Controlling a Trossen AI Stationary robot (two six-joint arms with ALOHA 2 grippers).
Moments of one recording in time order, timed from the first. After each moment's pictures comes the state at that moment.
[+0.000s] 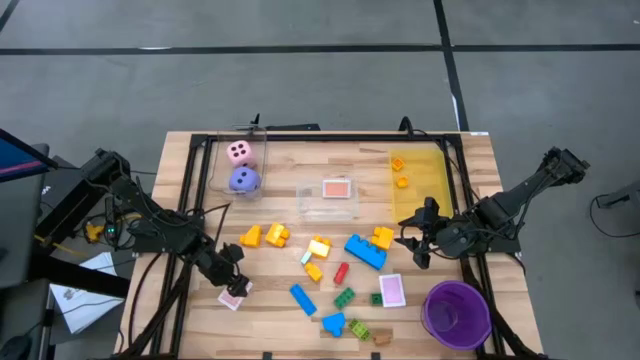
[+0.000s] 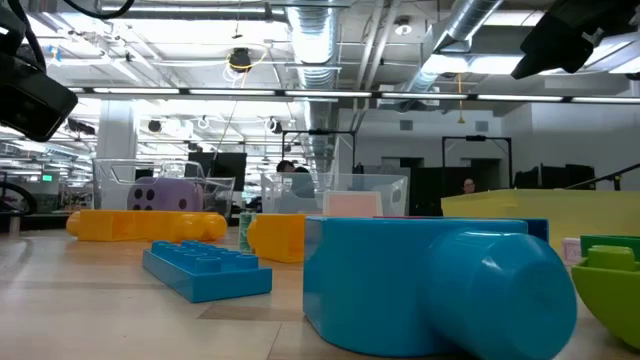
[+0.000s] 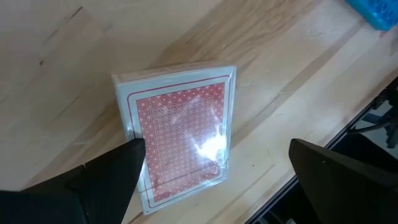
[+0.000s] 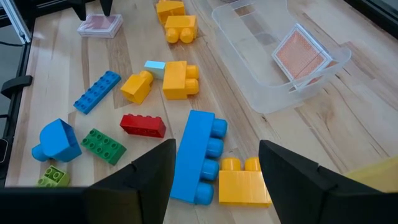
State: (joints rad) left arm -0.68 1.15 0.46 -0.36 0.06 -1.68; right arm 0.57 0.90 0.75 -0.68 0.60 0.71
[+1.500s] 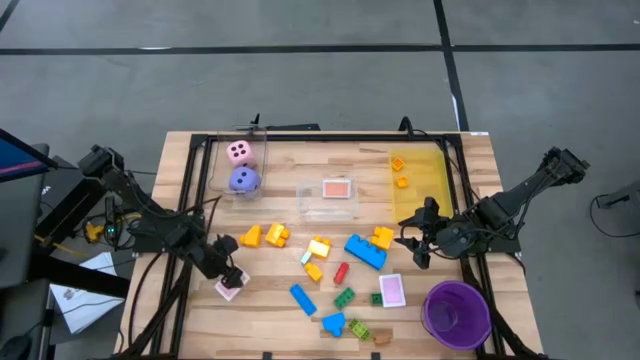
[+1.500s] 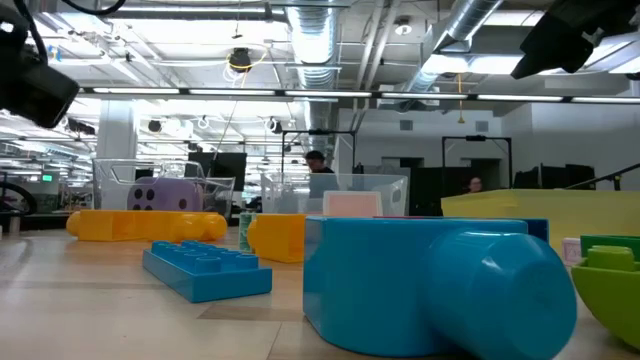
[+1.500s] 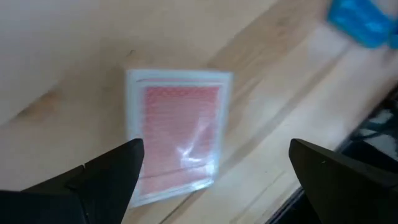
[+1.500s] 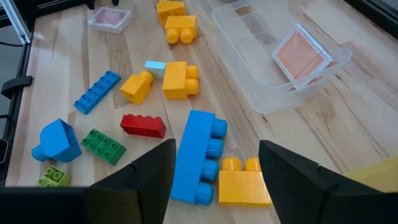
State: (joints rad) left arm -0.67 1.00 0.45 -0.51 -0.02 -1.64; right arm 0.57 0.90 0.75 -0.67 0.60 0.71
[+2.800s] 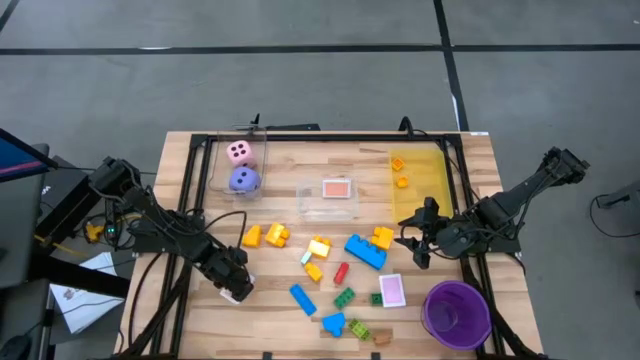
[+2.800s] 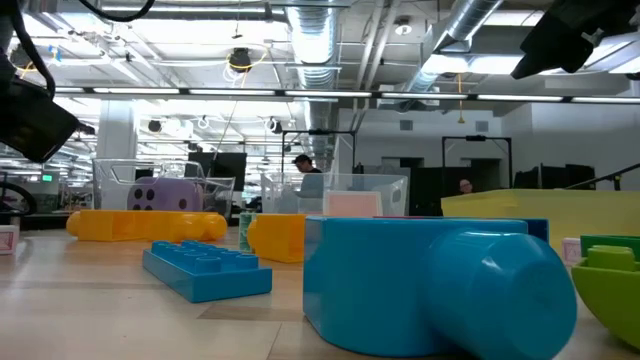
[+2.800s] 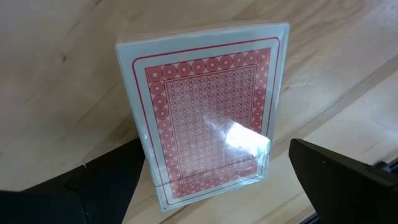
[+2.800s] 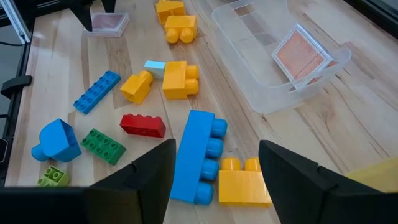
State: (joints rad) left arm -0.63 1.38 0.52 -0.39 0.12 -1.61; right arm 0.57 0.90 0.75 -0.68 0.60 0.71
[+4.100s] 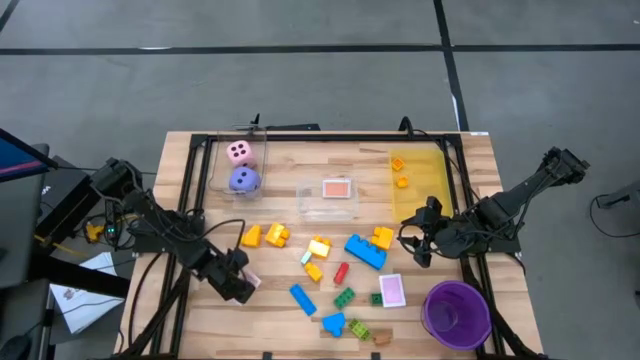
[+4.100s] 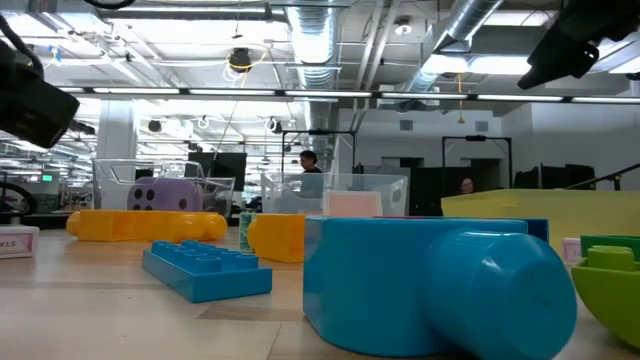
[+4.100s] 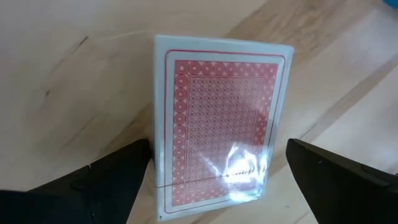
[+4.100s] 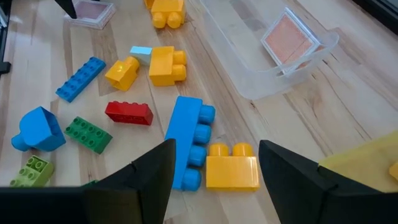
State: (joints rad) left arm -0.69 1.41 0.54 -0.37 -0.09 -1.64; right arm 0.57 0.90 0.75 -0.75 0.60 0.75
